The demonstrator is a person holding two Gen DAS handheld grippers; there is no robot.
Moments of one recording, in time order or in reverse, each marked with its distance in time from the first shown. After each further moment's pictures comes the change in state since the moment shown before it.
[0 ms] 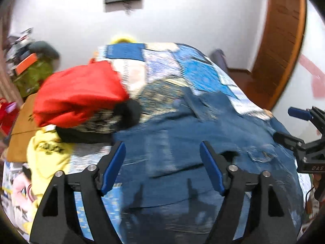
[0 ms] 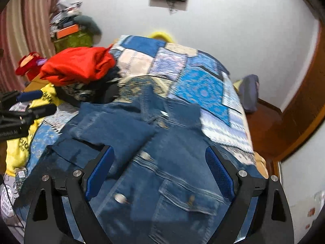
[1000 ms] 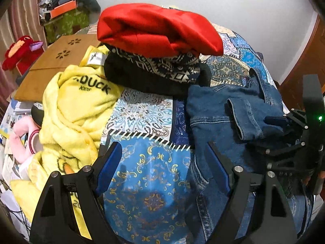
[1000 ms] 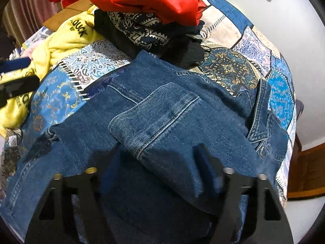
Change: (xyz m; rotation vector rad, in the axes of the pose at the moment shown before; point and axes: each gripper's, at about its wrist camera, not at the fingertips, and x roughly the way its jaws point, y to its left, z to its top) left arm 0.036 0.129 -0.083 -0.274 0.161 0.095; right arm 0.134 0.140 0.012 -0.368 0.311 0.174
